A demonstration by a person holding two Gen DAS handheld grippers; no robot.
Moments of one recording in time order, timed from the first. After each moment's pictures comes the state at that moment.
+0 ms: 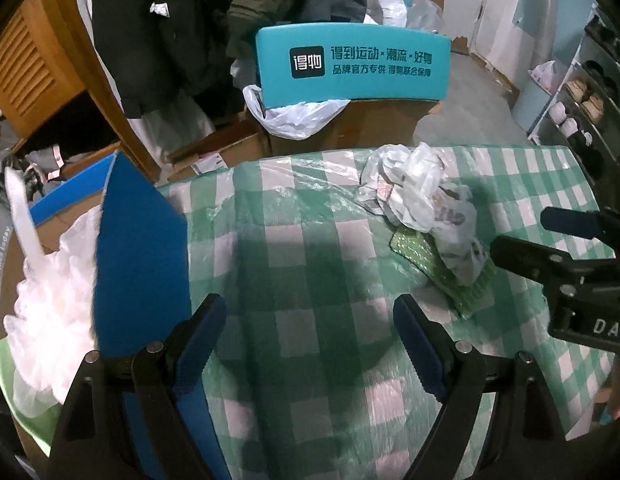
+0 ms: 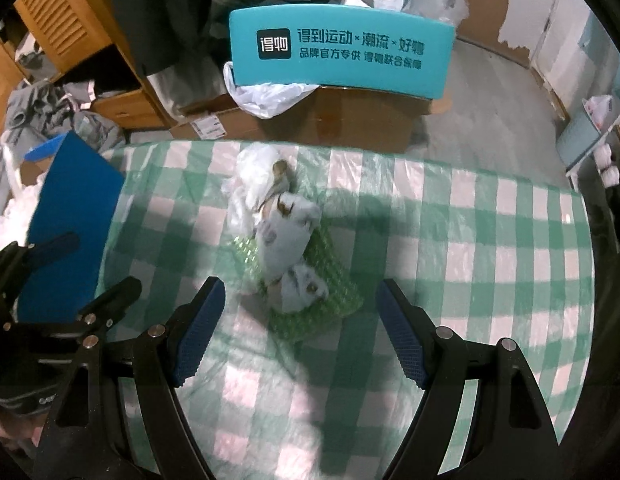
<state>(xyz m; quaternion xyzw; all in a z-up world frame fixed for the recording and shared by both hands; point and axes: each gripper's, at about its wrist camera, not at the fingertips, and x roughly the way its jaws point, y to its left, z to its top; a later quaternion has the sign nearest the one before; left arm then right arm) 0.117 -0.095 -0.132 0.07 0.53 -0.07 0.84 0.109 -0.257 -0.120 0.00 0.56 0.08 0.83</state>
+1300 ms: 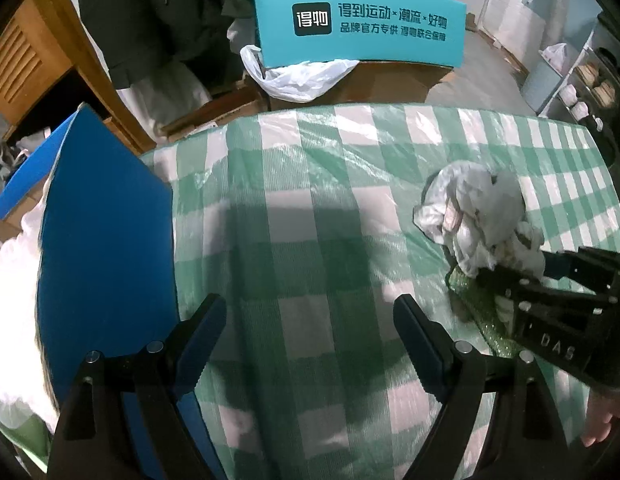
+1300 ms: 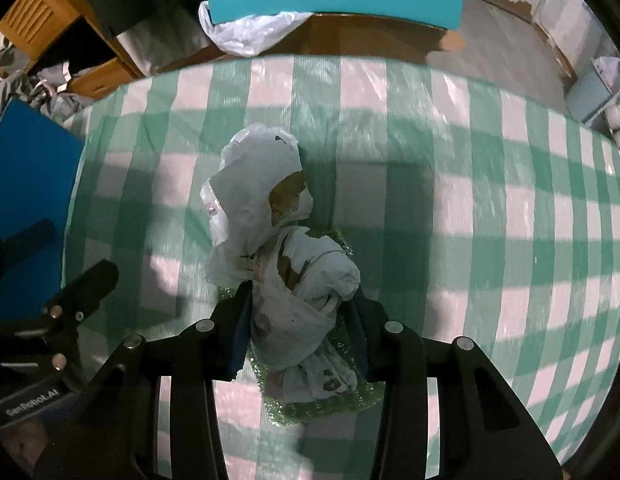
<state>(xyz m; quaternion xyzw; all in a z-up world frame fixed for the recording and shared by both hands) 0.120 -0.087 -0.164 0.08 0.58 -0.07 0.81 0.109 -0.245 -0.190 0.03 0.62 0.06 0.78</state>
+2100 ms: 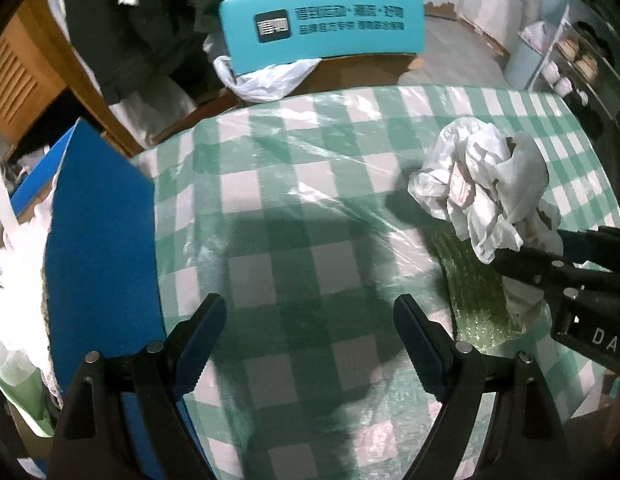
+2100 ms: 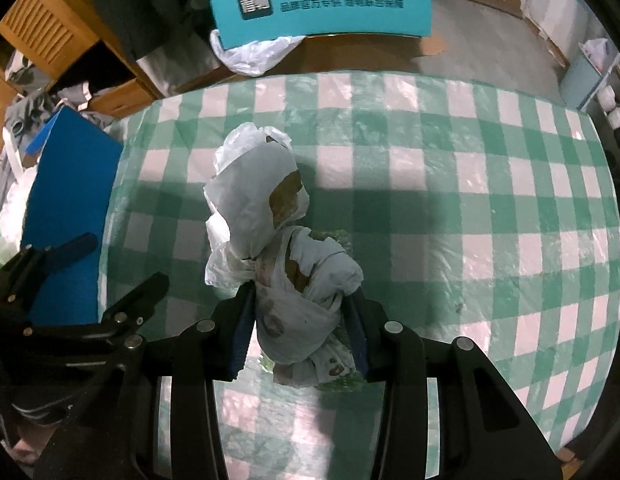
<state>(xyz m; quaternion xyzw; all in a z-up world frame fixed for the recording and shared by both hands) 0.081 -0.128 -0.152 0.12 0.57 -0.09 0.81 0.064 -0.269 -0.150 0.07 0.60 0.07 0.80</state>
